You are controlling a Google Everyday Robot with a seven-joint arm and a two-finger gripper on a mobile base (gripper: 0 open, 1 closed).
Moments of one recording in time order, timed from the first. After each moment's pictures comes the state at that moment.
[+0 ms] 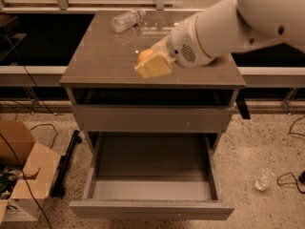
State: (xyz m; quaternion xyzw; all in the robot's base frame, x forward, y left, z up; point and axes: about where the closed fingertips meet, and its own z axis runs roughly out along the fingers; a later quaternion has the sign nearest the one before) arm 0.543 -0.006 0.969 -0.48 0.75 0.19 0.41
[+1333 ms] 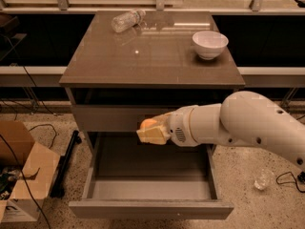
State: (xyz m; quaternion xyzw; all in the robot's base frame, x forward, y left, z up) arm 0.488 -0.006 0.798 -0.35 0.81 0.27 0.38
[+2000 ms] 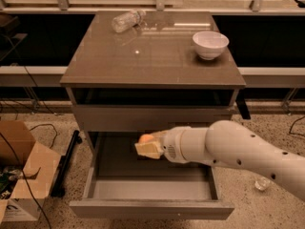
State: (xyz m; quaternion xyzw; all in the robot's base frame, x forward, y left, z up) arm 0.494 0.005 0.724 -0.30 0.83 0.29 0.37
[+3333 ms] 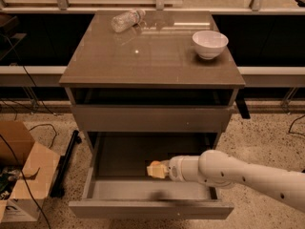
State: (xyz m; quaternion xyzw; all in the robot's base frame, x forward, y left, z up) arm 0.522 -0.028 0.520 -0.19 0.88 0.32 0.29
